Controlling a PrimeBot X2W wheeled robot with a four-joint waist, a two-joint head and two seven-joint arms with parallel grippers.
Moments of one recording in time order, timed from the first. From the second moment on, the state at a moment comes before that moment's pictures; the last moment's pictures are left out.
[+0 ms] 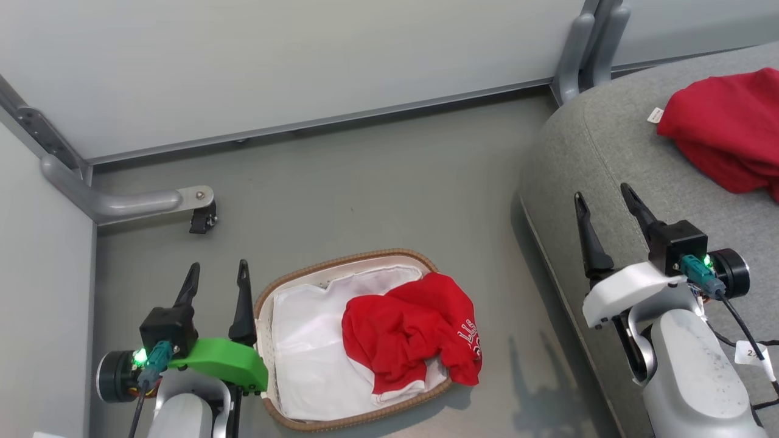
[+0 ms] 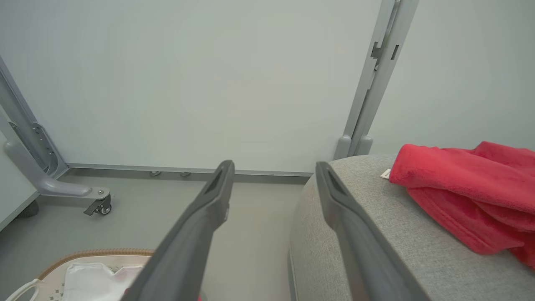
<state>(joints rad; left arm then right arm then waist) -0.22 0.05 -0.10 0.45 -0.18 -0.06 -0.26 -0.38 -0.06 -0.03 0.44 0.02 0.13 -0.26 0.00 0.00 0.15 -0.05</state>
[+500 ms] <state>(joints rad) -0.07 0.05 -0.03 0.43 -0.19 -0.04 -0.26 -0.27 -0.05 0.00 0.46 0.03 0.13 -0.26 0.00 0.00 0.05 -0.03</state>
